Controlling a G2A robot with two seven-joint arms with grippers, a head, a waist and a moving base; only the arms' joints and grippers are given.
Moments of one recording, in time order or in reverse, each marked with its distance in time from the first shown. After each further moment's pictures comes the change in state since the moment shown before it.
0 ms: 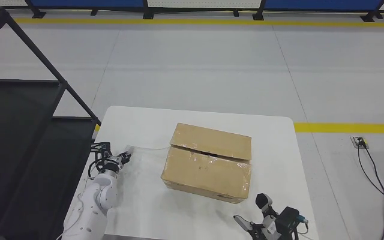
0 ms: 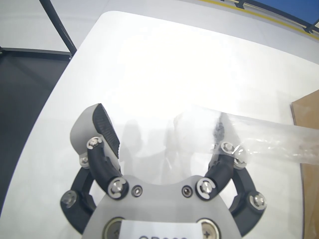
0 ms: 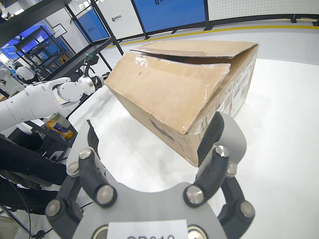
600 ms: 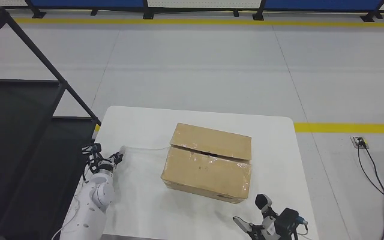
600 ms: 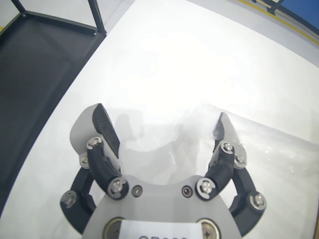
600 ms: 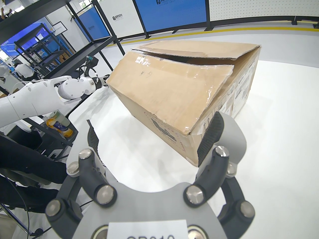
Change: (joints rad) left arm -0.052 -0.009 -0.030 0.098 -0.101 0.134 -0.059; right arm -0.012 0.003 0.000 -0.016 -0.019 0.001 -0.003
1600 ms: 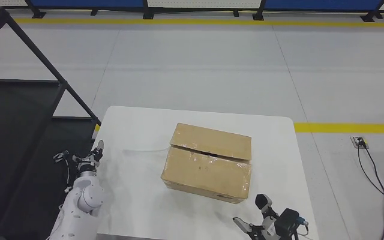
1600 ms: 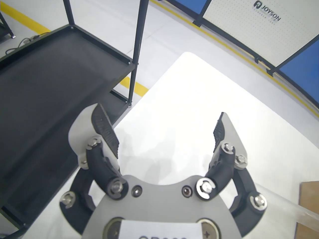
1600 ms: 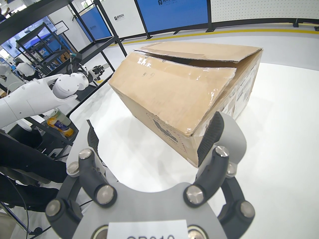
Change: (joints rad) left arm 0.146 0.014 -0.141 -0.239 -0.143 0.038 0.162; right arm -0.003 0.005 0.009 -0.019 0.002 -0.008 -0.003
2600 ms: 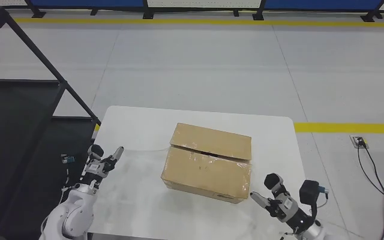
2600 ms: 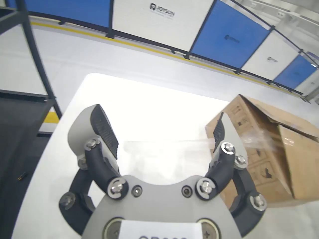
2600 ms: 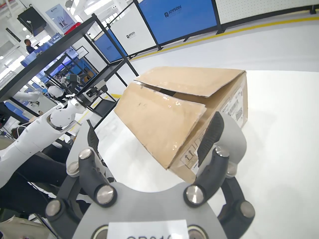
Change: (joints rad) left arm 0.273 0.043 -0.066 -0.433 0.010 -0.506 -0.153; right arm 0.218 0.026 0.124 0.101 0.481 -0.107 0.343
